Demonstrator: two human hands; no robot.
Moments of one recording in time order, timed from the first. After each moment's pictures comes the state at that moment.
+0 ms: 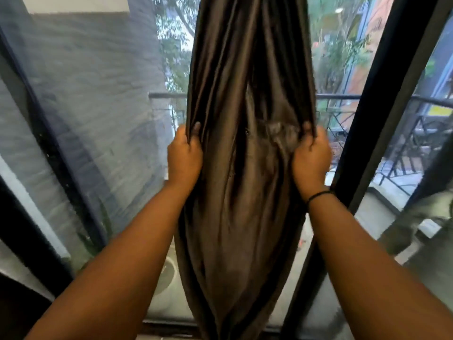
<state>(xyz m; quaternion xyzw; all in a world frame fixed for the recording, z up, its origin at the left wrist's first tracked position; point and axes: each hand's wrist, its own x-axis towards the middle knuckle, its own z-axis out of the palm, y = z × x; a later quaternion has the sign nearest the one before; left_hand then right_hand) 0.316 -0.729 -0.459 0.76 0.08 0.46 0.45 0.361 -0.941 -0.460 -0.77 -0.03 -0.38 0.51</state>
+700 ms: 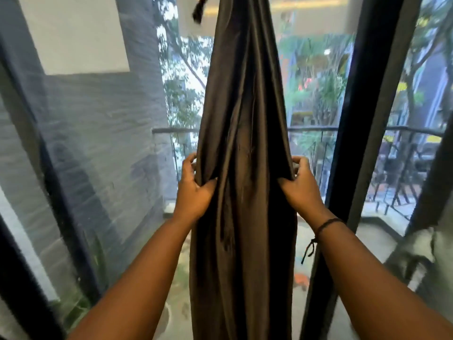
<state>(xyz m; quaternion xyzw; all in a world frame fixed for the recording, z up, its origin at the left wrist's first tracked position) 0.316 -0.768 -0.450 0.74 -0.03 0.36 0.57 0.373 -0.974 -0.443 -0.79 -0.14 -0.20 0.56</state>
